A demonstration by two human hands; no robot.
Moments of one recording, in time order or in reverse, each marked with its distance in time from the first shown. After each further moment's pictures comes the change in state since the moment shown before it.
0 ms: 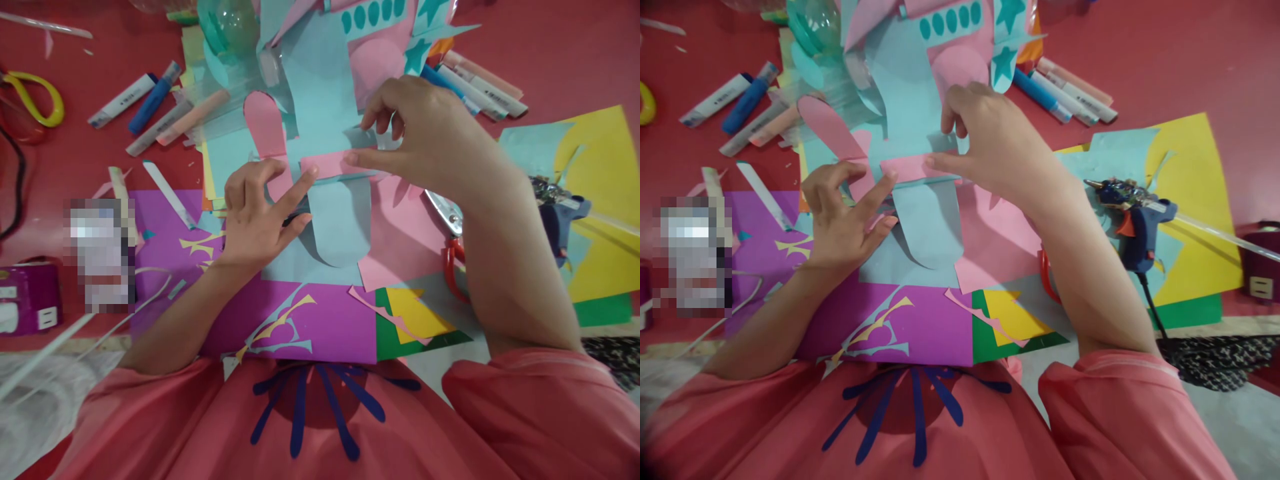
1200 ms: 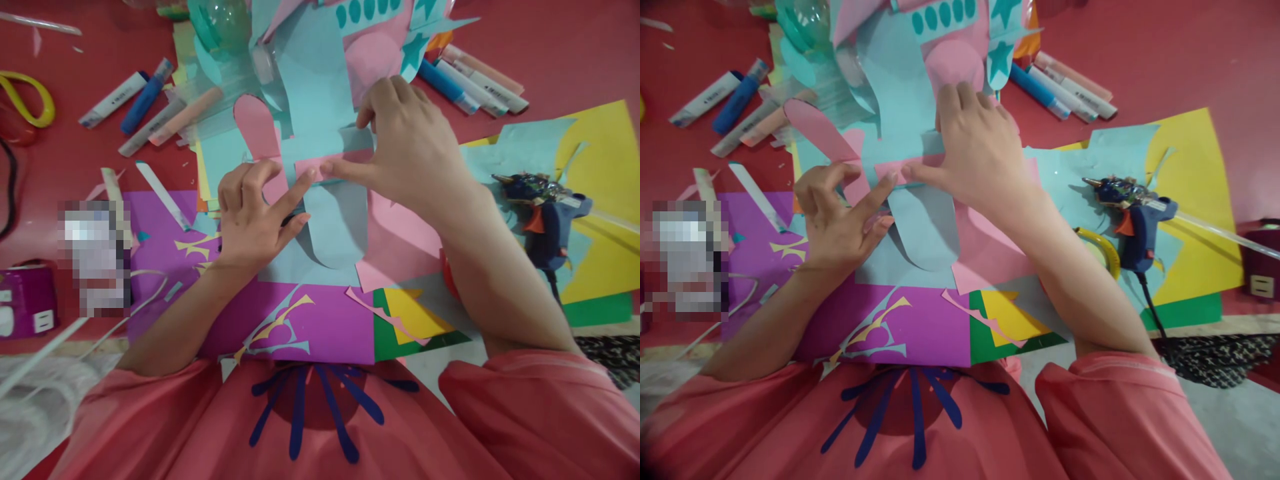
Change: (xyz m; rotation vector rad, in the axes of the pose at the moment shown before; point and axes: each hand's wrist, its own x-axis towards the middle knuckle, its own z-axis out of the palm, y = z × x) left_hand 0.001 0.004 0.001 0.011 -0.075 -0.075; right_hand -0.003 -0.016 0.013 -0.189 0.008 0.116
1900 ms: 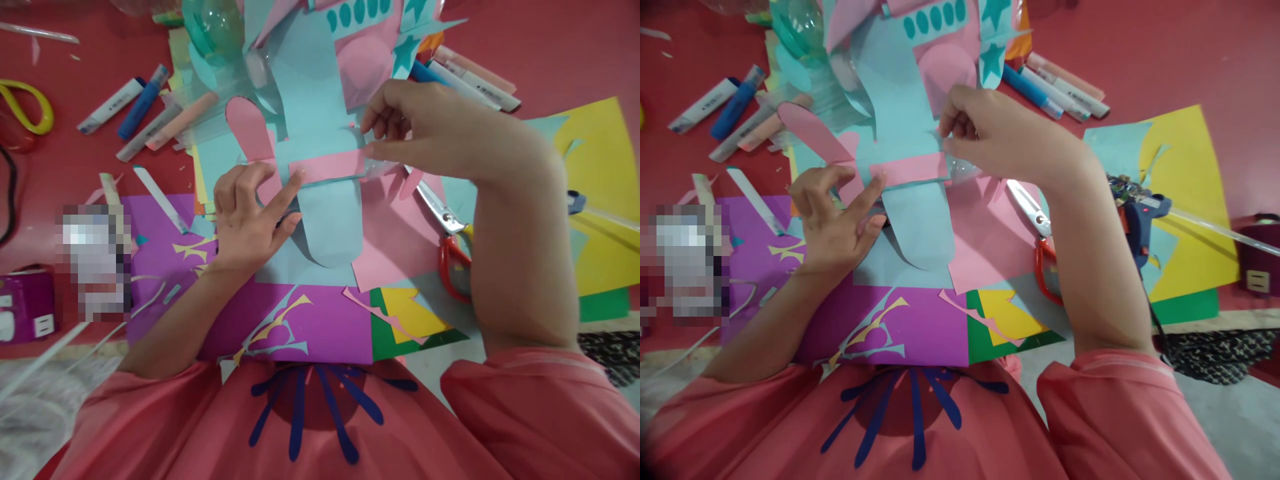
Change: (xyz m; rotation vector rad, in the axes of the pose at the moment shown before) left_hand -0.001 -0.001 -0.001 0.027 0.025 -0.005; right_hand 0.009 0.034 -0.021 0.287 -0.150 -0.077
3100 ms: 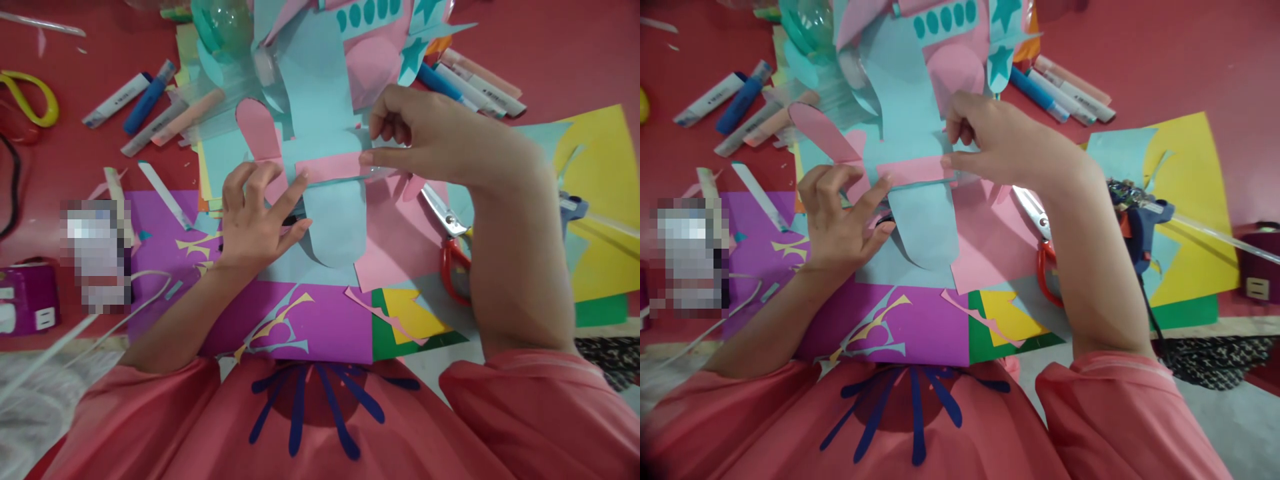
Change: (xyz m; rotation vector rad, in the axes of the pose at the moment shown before) left_hand 0.000 -0.001 0.003 -0.022 -0.024 0.018; right_hand 0.002 -0.005 0.004 -0.070 -0.038 0.031
